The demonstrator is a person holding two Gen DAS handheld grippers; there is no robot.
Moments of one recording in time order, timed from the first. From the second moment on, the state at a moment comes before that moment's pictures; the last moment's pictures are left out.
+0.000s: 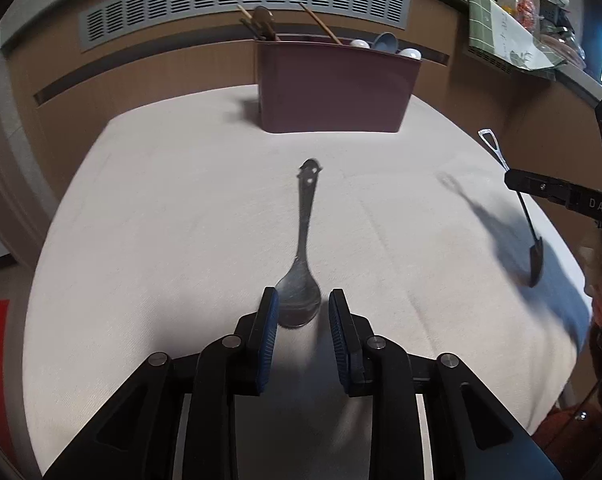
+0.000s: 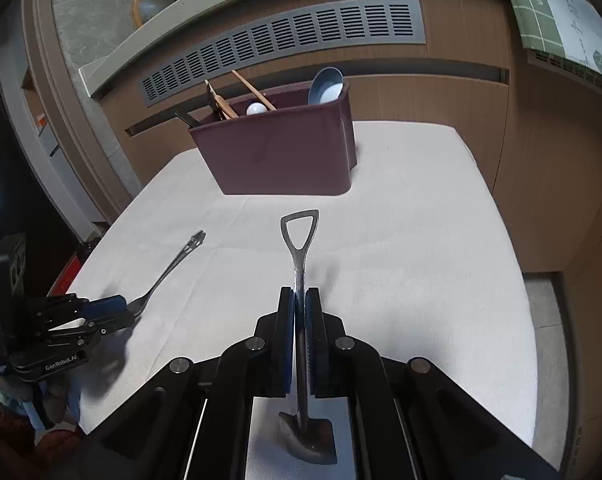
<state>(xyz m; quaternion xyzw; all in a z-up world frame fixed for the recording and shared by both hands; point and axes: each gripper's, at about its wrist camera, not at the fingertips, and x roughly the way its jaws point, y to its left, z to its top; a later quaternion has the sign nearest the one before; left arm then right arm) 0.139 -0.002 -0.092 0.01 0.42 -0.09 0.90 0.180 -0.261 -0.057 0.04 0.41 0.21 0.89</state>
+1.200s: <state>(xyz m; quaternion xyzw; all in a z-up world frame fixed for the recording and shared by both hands) 0.145 0.002 -0.009 -0.01 0.28 -0.07 0.96 0.166 -0.245 -0.015 0.01 0.32 0.21 0.92</state>
